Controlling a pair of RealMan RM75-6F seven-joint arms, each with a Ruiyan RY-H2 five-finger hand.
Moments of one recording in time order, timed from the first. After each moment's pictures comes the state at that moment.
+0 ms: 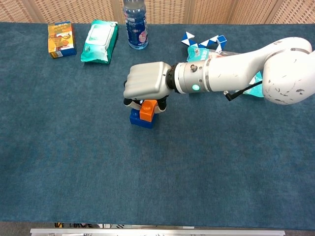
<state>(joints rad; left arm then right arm) -0.13 -0.92 0.10 -1.89 1.68 1.38 -0.01 1.29 -1.52 0.00 -1.37 -1.64 0.56 -0.17</state>
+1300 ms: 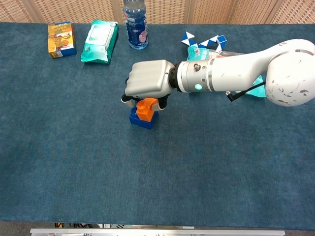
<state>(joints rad) -0.13 -0.91 0.11 -1.90 1.69 1.37 -0.01 1.26 -1.51 0.01 -1.39 -1.61 0.57 -0.21</state>
